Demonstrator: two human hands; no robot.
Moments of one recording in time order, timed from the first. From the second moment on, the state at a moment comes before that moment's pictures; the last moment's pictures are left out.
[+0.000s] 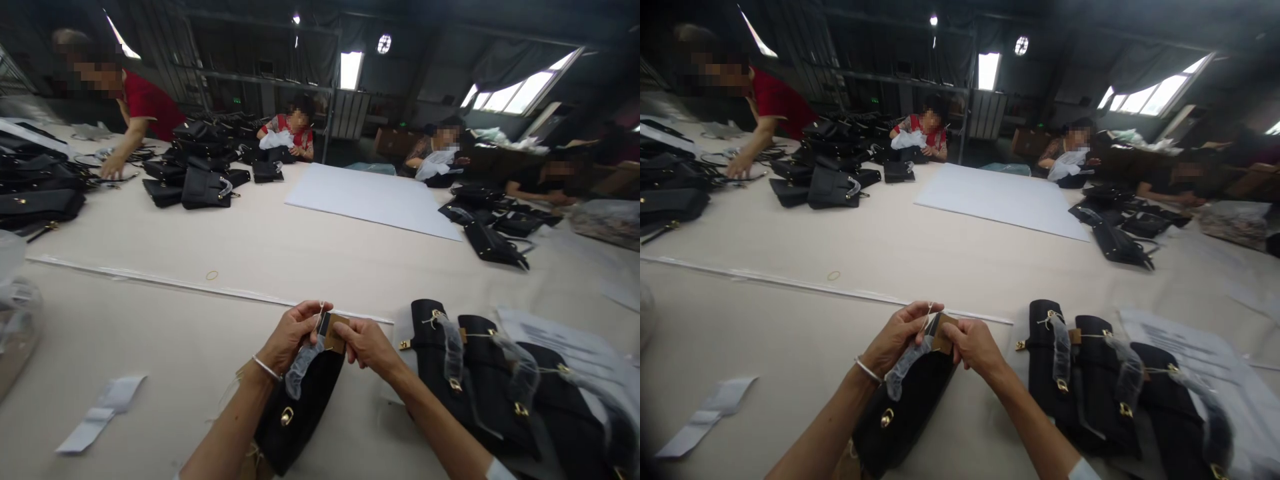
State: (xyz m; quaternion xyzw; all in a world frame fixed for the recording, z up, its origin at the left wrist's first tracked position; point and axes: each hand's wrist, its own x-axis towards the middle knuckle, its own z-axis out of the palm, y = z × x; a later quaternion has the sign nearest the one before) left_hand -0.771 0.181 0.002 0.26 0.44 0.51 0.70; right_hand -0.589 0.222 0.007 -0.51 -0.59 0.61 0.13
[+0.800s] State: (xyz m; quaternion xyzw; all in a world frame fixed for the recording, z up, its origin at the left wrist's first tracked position) left_hand -0.760 0.207 -0.007 0.43 0.65 0.47 0.41; right_hand -0.582 0.225 0.011 -0.52 -0.52 0.62 0.27
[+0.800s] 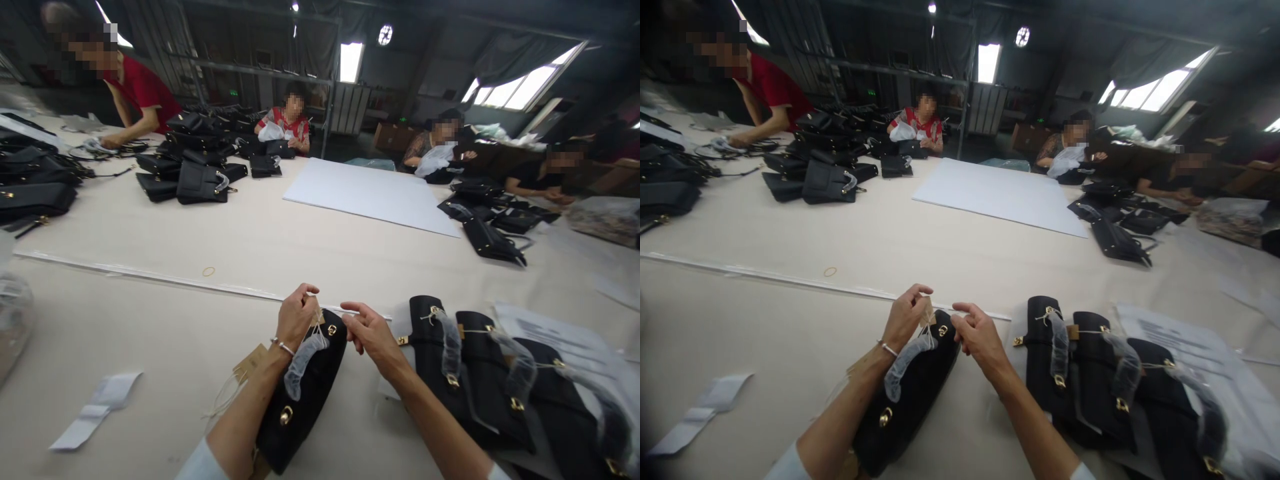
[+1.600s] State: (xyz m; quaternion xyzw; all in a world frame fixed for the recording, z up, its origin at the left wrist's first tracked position) left_hand -0.798 0.214 -0.034 0.43 0.66 0.47 0.41; right_hand -0.622 0.135 0.024 -0.49 -0.39 0.69 0.36
